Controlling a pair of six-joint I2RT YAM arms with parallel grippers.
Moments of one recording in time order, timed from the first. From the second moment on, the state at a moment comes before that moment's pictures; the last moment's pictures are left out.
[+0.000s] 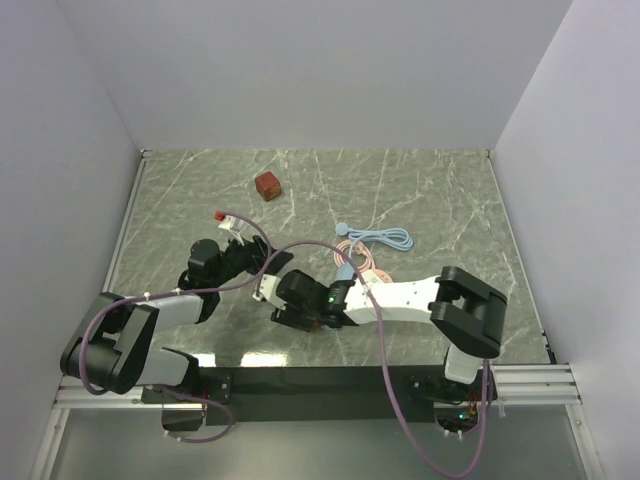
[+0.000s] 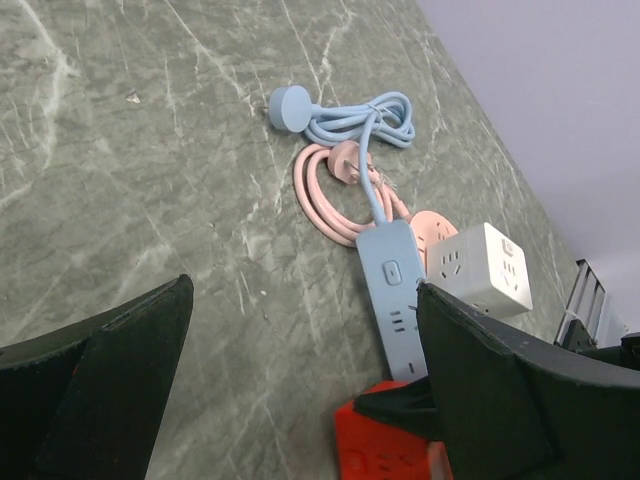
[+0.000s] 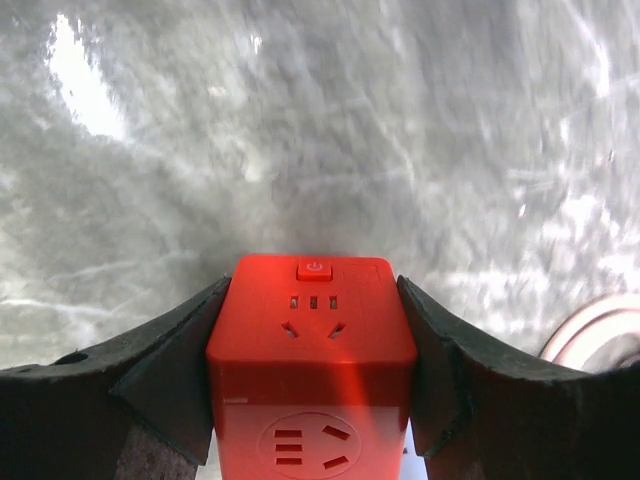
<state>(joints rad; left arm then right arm) -0.32 1.34 0.32 0.87 0.50 -0.56 1.18 1.75 1.05 -0.24 0.18 -0.24</state>
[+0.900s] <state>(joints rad) -0.32 1.32 0.31 0.87 0.47 -0.56 1.37 1.37 0.53 0.20 0.77 0.26</state>
